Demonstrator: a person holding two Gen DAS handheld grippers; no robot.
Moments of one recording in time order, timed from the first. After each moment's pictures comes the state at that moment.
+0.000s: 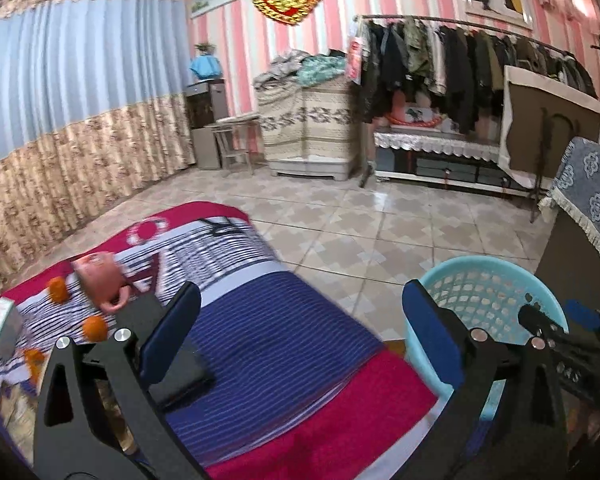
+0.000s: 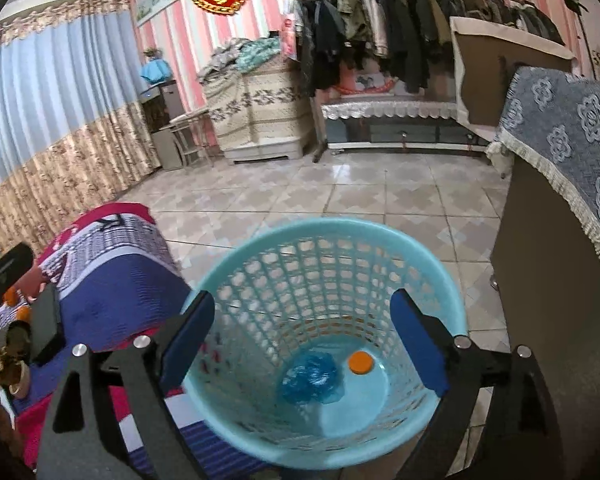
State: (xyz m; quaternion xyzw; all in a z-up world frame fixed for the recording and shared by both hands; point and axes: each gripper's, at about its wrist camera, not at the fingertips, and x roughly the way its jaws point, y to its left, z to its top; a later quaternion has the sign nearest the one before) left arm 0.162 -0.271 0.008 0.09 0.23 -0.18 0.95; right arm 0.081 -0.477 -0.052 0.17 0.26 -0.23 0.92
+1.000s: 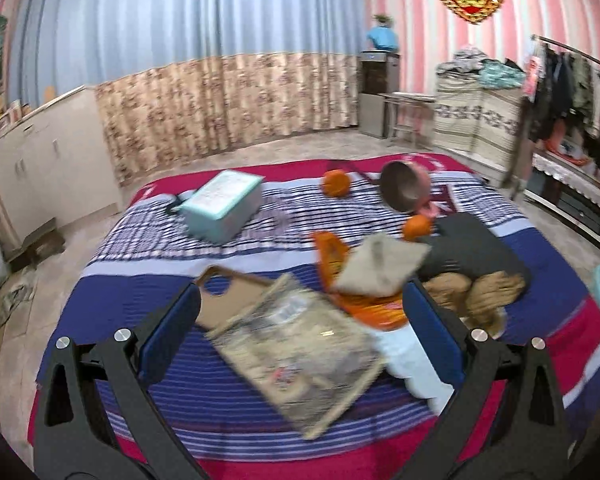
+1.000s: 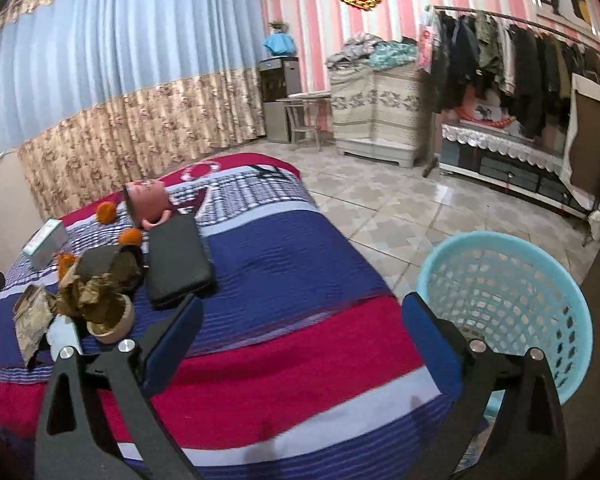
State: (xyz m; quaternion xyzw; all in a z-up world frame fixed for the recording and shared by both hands) left arm 0.133 0.054 -0.023 -0.01 0.28 0.09 0.96; right arm 0.116 -0.304 -0.040 0.07 0.27 -0.05 0.96
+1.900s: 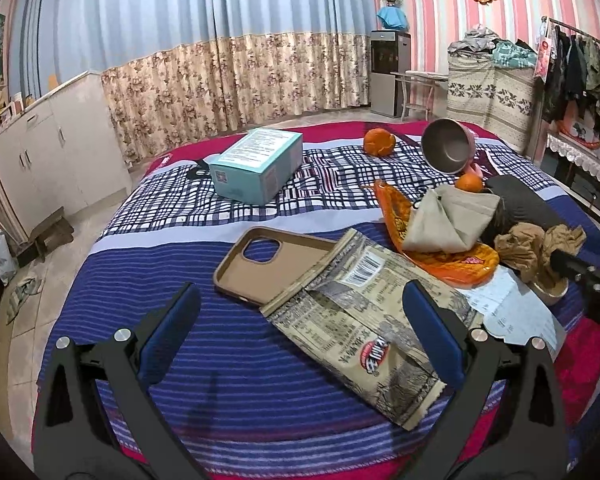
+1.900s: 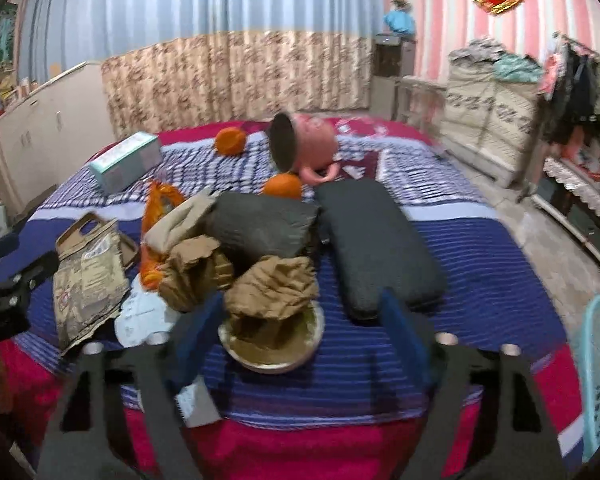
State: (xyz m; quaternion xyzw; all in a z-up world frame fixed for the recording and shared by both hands) left arm 0.143 0.093 -0.065 0.01 0.31 0.10 0.95; right arm 0.182 -0.138 -0.071 -0.03 0.34 0.12 0.93
